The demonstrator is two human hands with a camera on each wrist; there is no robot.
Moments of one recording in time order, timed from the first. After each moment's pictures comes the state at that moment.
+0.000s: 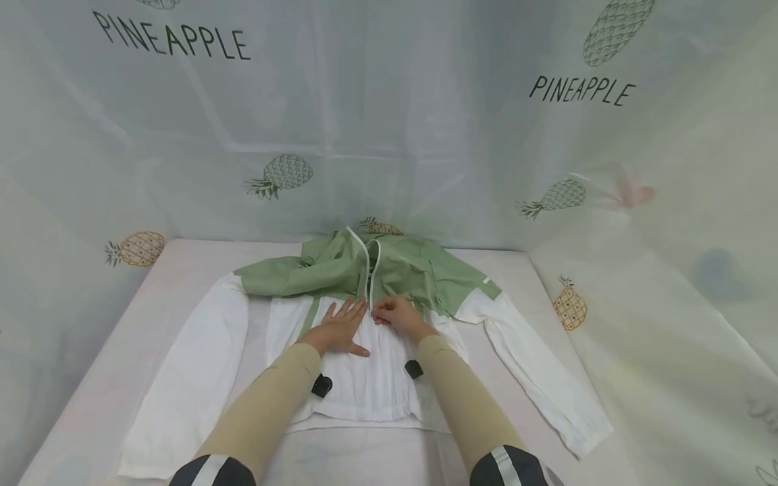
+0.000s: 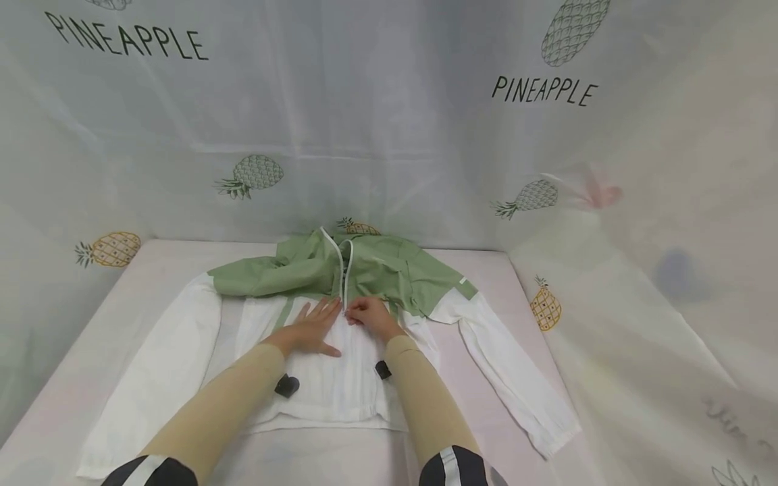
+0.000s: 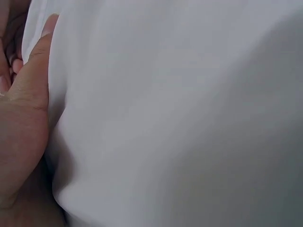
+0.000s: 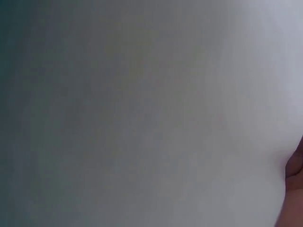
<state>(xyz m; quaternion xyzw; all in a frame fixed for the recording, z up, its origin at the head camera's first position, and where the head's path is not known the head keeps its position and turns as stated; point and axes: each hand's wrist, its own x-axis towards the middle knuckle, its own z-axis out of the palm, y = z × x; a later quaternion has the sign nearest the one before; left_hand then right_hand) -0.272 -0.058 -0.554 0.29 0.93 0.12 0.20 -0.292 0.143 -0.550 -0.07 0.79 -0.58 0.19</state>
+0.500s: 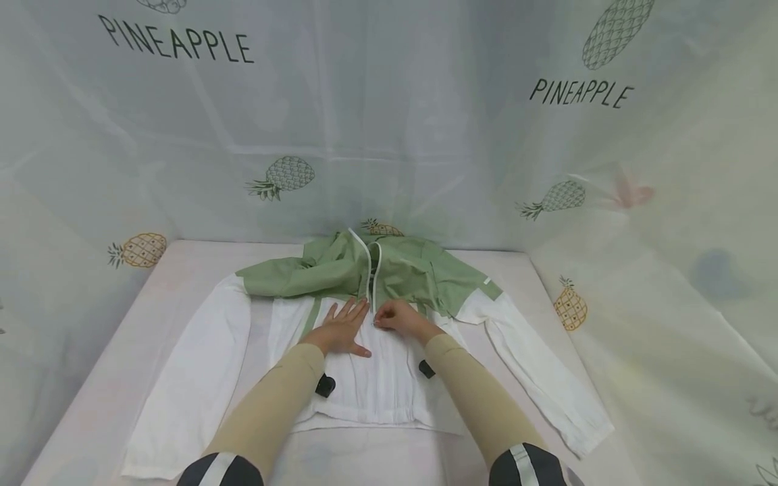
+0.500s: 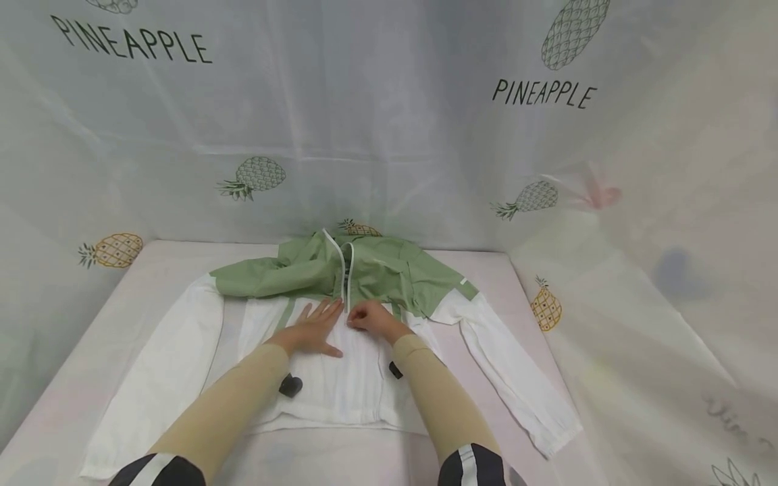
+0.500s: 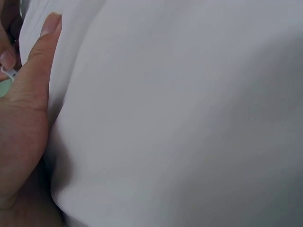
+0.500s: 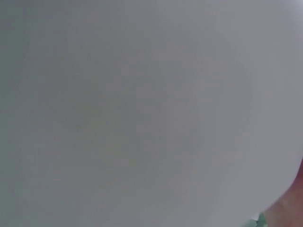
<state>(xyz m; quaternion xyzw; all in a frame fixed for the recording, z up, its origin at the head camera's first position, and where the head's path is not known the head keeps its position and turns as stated) -0.265 -0.059 -0.539 0.29 0.92 0.13 0.21 -0.285 0.147 -0.530 -0.19 0.87 -0.41 0.19</state>
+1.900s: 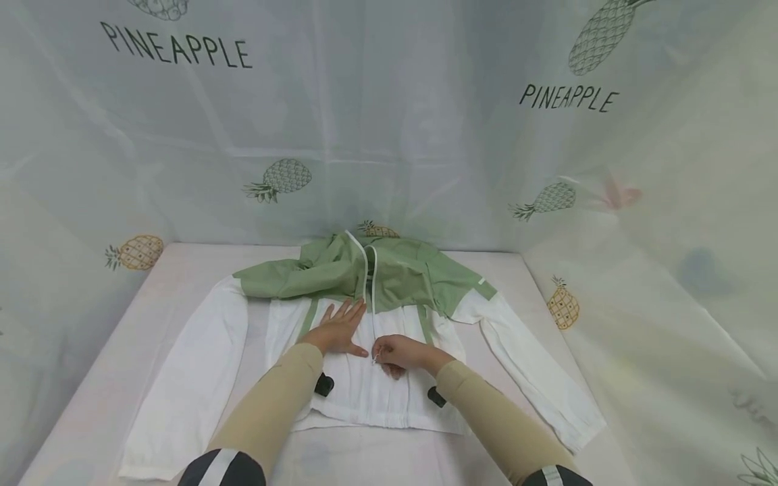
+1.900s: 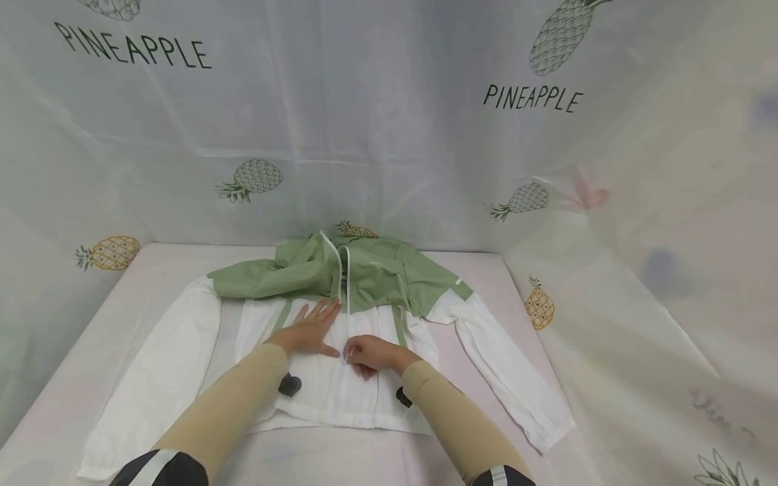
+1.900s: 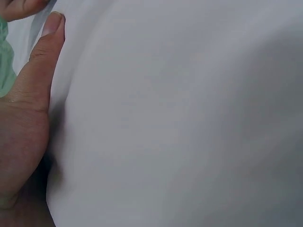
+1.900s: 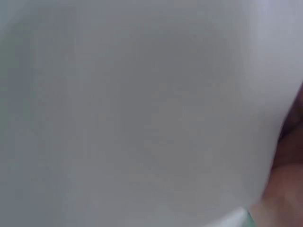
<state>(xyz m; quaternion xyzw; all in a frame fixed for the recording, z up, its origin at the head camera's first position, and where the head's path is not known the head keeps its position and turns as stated) -0.264 -0.057 -0.531 0.29 0.92 0.12 0.22 -0.221 0.156 -0.526 -0.20 0.82 -0.41 0.35</state>
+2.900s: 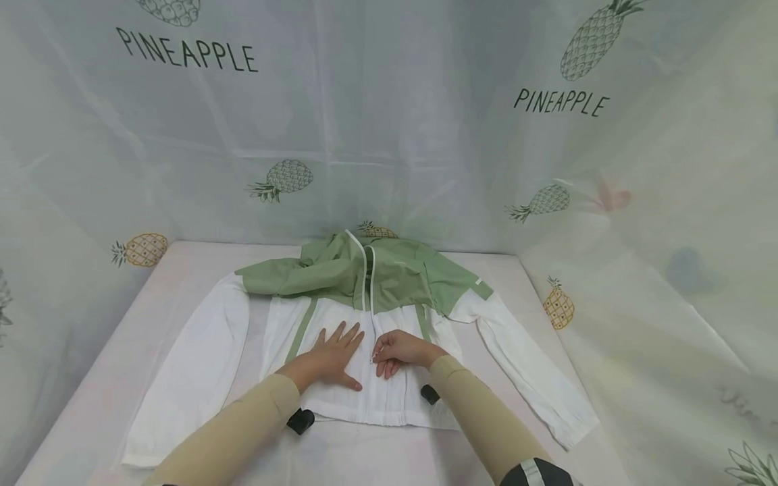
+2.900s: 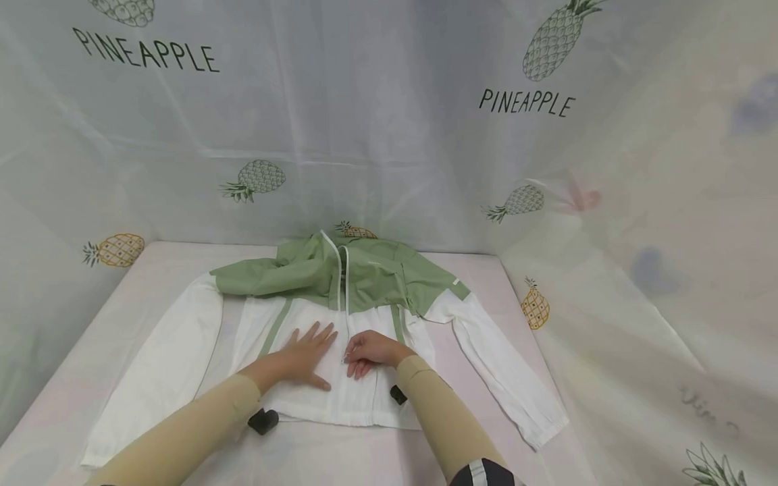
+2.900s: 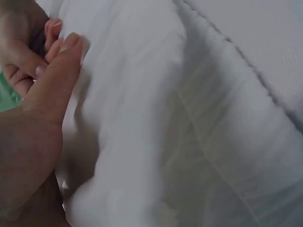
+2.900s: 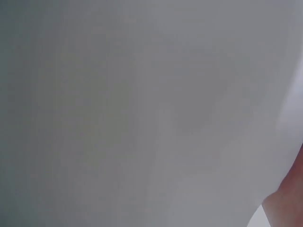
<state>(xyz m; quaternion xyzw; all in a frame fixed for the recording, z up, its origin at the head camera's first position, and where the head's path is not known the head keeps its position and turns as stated) -0.193 -0.059 -0.516 0.30 0.93 0.08 0.19 -0.221 0.162 -0.541 -0.13 0.74 -0.53 0.40</state>
